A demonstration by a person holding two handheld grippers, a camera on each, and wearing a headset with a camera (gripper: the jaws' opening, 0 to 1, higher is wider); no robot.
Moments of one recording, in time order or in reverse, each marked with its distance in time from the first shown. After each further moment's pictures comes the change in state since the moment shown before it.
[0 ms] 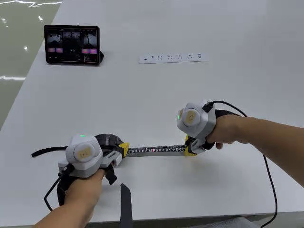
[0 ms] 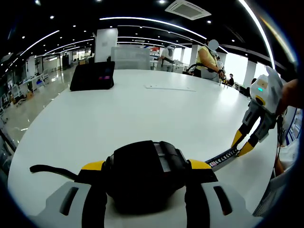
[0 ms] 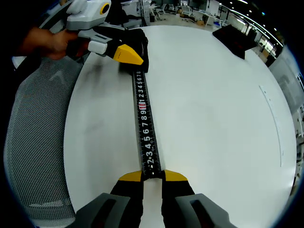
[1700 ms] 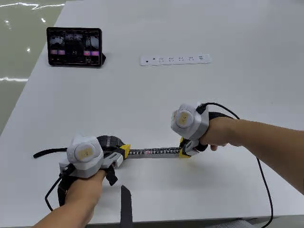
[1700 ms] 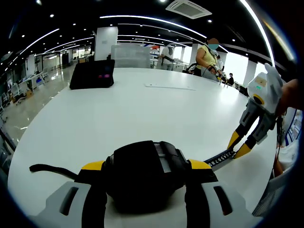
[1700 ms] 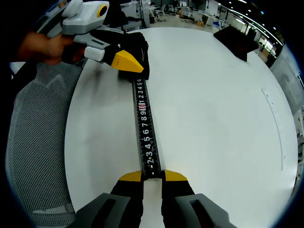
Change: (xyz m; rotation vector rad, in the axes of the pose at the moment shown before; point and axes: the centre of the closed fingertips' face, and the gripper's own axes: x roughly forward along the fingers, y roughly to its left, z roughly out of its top) left arm -0.001 0.000 -0.001 -0.005 0.016 -0.005; right arm 0.004 0.003 0.018 0.007 -0.016 0.017
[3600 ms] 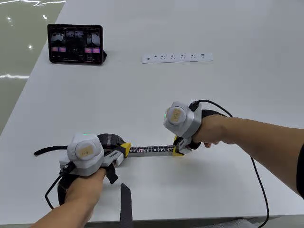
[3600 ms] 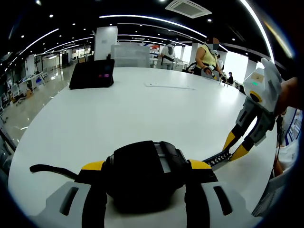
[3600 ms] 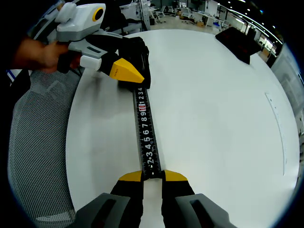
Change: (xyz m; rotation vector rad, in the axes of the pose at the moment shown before) left arm 0.000 -0.001 0.000 0.002 0.008 -0.001; right arm 0.008 0.002 0.018 0.006 -0.015 0.018
